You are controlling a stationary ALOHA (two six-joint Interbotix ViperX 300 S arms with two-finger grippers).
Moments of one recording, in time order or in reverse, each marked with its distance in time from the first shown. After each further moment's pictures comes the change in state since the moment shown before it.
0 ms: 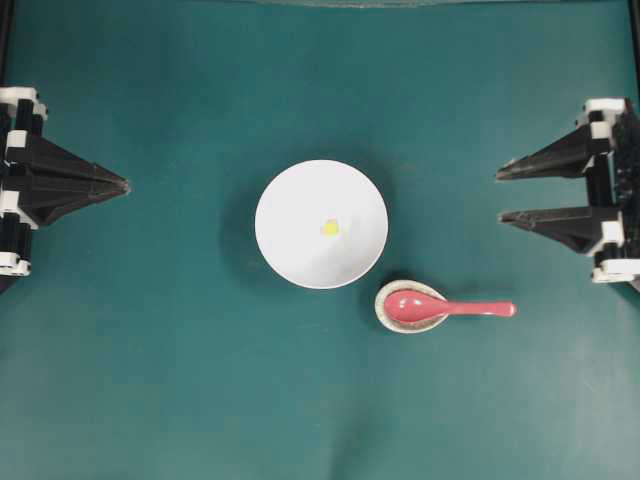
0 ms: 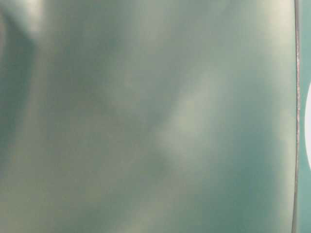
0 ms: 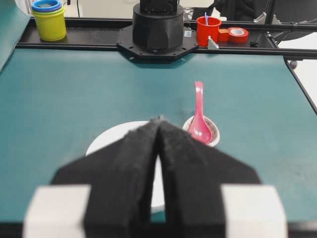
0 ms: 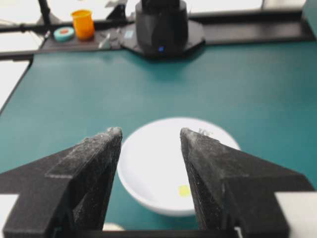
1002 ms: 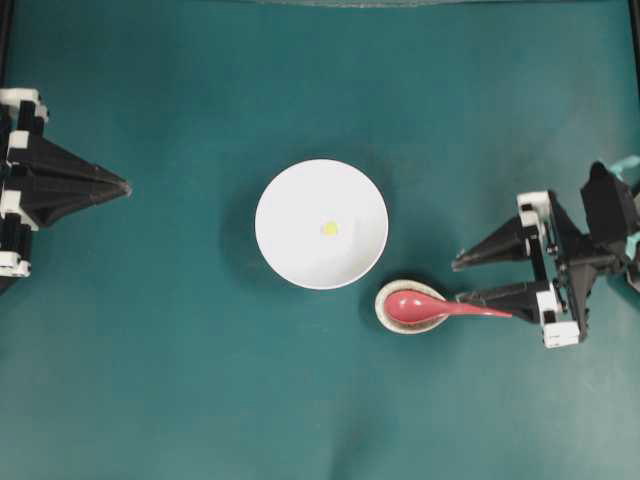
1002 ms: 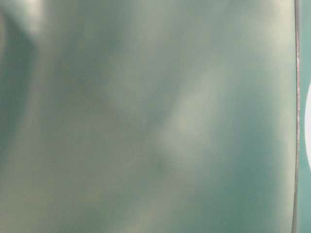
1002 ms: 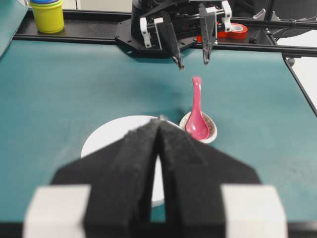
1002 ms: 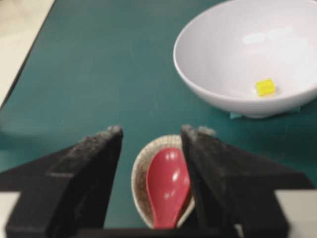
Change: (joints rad) left arm 0.000 -0.002 0.000 -0.002 0.017 -0.020; right arm 0.290 0.568 0.138 0.242 -0.598 0.092
